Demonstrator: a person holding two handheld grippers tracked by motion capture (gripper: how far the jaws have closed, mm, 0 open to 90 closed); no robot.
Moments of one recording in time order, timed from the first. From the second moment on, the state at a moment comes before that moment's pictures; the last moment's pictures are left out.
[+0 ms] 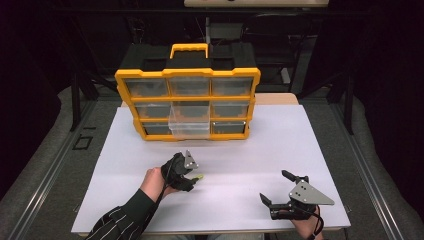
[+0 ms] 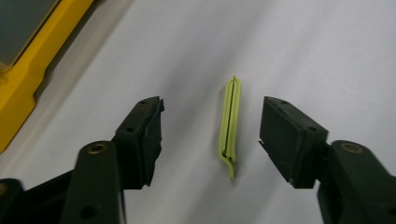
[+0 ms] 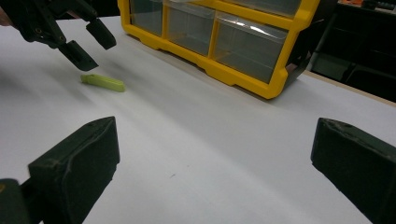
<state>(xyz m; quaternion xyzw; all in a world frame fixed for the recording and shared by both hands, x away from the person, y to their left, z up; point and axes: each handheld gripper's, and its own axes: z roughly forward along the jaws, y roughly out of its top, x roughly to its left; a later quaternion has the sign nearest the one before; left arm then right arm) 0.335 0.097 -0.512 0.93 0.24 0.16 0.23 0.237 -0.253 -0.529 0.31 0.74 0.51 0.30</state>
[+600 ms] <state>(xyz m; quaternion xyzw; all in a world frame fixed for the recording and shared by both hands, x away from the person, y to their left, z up) 0.344 0.082 -0.525 0.95 0.23 0.12 0.18 0.237 -0.253 -0.529 0.31 0.74 0.51 0.30</state>
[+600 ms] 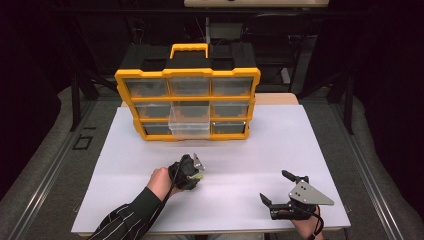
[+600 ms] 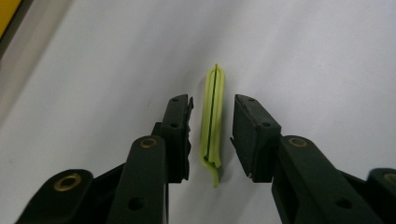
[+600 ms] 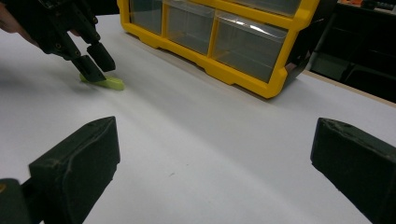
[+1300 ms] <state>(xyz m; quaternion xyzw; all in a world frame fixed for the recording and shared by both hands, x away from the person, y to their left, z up) 0.354 0.078 -0.530 0.96 0.23 0.09 0.16 0.236 -0.254 -0.529 0.31 0.75 0.51 0.30</state>
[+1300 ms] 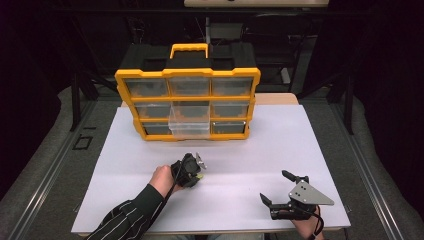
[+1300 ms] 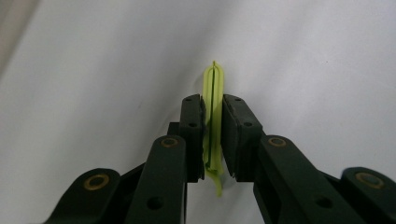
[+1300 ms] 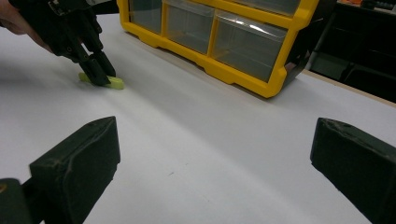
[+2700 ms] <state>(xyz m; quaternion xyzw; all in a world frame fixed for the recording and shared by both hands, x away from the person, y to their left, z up) 0.362 0.099 -0.509 0.96 0.21 0.07 0.16 0.236 -0.254 -0.529 0.31 0.74 0.51 0.30</state>
